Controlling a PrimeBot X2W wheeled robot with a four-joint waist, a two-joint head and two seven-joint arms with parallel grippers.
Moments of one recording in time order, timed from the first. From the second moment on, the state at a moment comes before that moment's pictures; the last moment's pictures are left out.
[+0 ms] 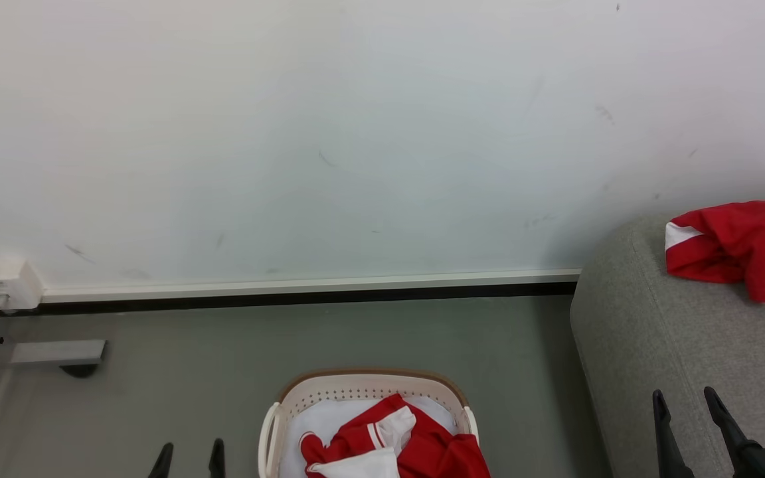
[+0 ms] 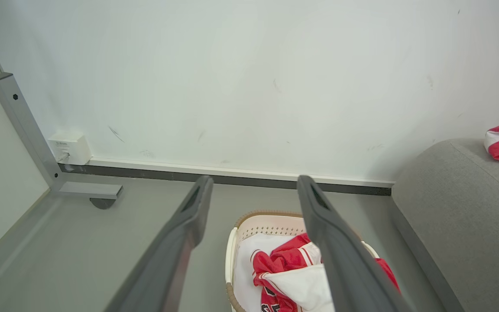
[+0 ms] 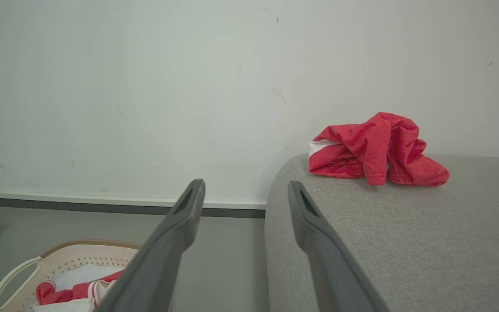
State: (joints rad) left arm 0.11 0.07 -0.02 0.22 -0.17 -0.03 -0.26; right arm -0.04 -0.05 -0.07 0.34 0.09 0.13 -0.26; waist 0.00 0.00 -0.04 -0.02
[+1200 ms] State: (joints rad) left arm -0.47 0.15 -0.35 0.57 -0.05 -0.13 -0.23; right arm -0.31 -0.05 -0.05 0.14 0.11 0.13 -0.26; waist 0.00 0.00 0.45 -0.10
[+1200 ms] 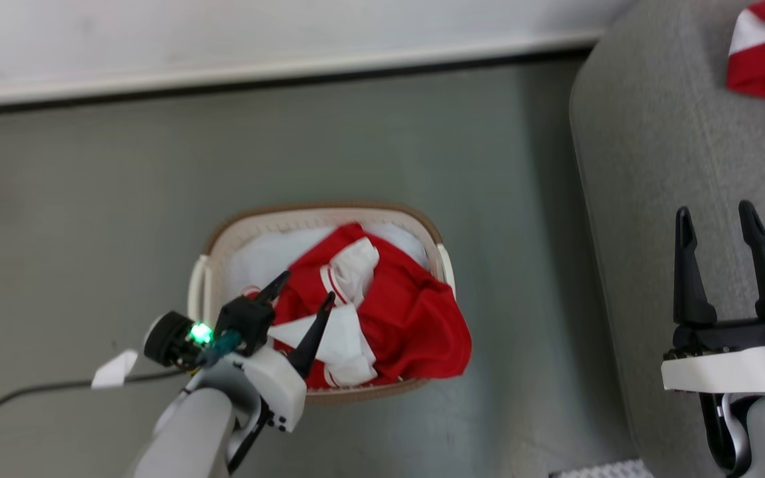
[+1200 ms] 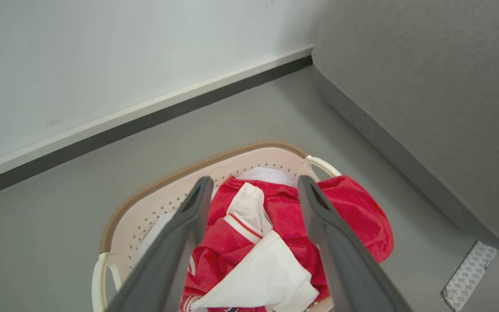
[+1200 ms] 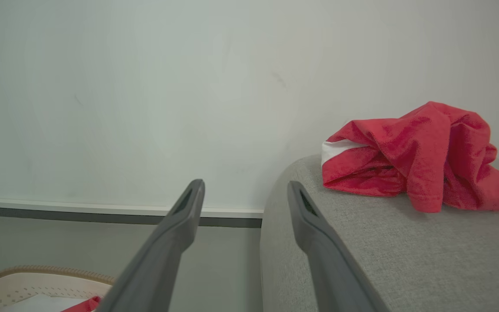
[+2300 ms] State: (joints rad) left arm -0.98 0.28 -0.78 1.05 -0.40 -0.13 -0.19; right arm -0.39 -0.05 -0.01 0.04 0.17 0.13 -0.26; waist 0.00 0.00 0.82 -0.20
